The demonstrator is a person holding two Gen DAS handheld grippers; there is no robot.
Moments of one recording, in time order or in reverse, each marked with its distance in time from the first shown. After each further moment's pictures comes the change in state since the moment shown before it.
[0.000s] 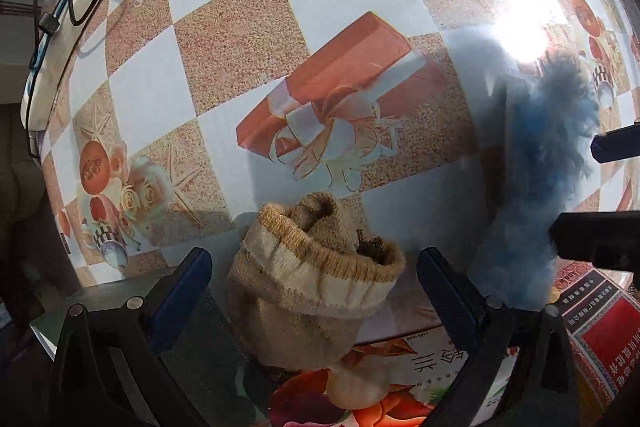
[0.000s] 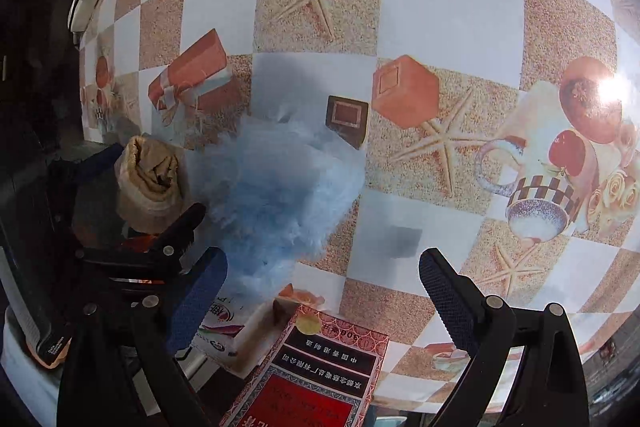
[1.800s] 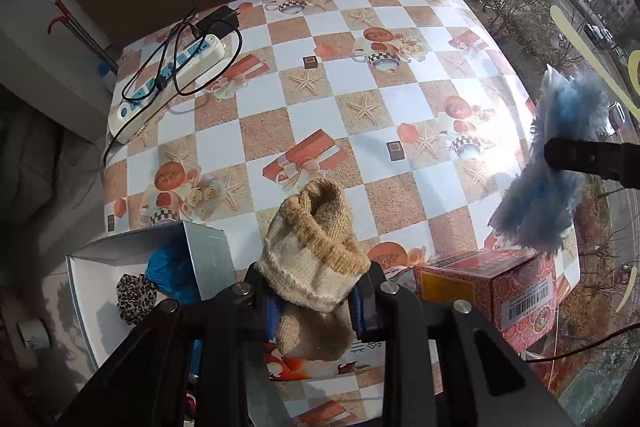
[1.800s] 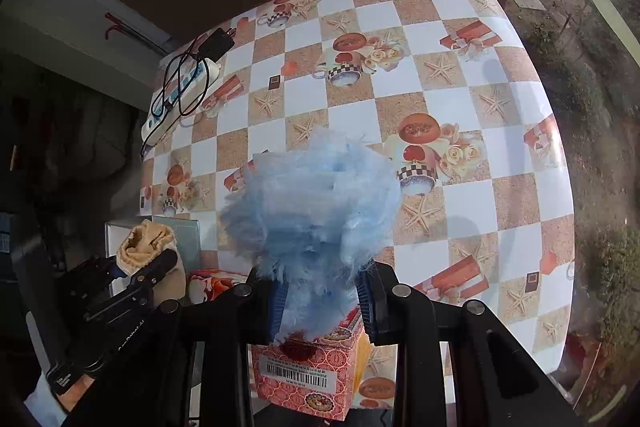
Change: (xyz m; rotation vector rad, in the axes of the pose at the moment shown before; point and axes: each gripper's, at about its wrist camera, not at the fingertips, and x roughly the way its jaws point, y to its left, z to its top) left arm -0.166 -0.009 -0.114 -0.096 -0.440 -0.105; right arm -0.146 0.017 -0.154 0.145 -0.628 -0.036
